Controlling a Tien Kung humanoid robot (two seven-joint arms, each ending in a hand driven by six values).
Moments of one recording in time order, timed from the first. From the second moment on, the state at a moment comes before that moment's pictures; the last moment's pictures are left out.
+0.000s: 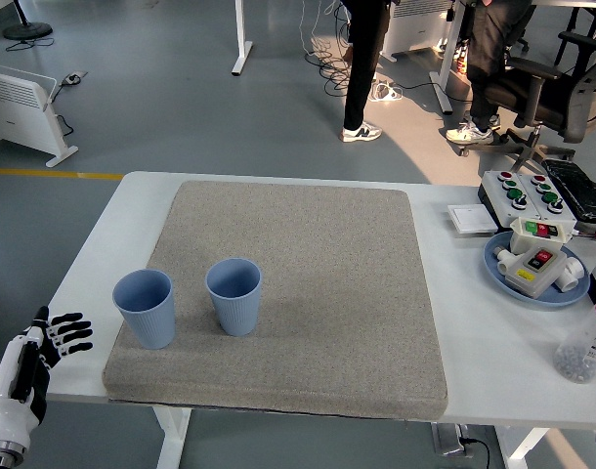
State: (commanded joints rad) left arm 0.17 0.26 -1.35 -1.48 1.08 0.19 -0.30; right arm 0.27 -0.16 0.63 0.23 -0.97 -0.14 -0.26
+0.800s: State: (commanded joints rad) left arm 0.06 0.26 -1.23 -1.40 1.19 0.19 -0.31; right arm 0.26 -0.15 0.62 0.24 -0.96 -0.14 -0.26
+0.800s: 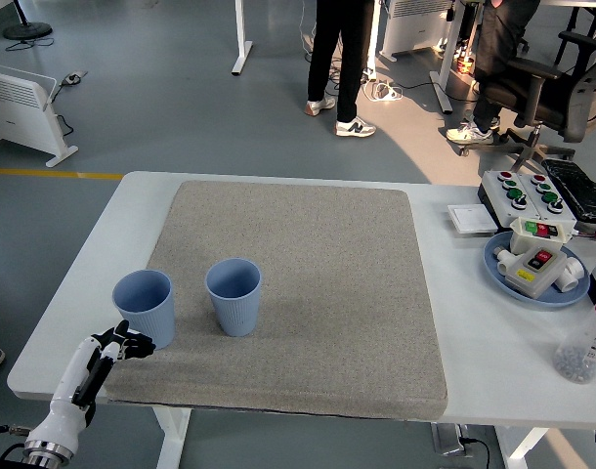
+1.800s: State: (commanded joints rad) left arm -0.11 0.27 -1.16 -1.22 1.13 0.18 -0.32; right arm 0.27 -0.15 0.62 0.24 -0.94 -0.14 -0.26
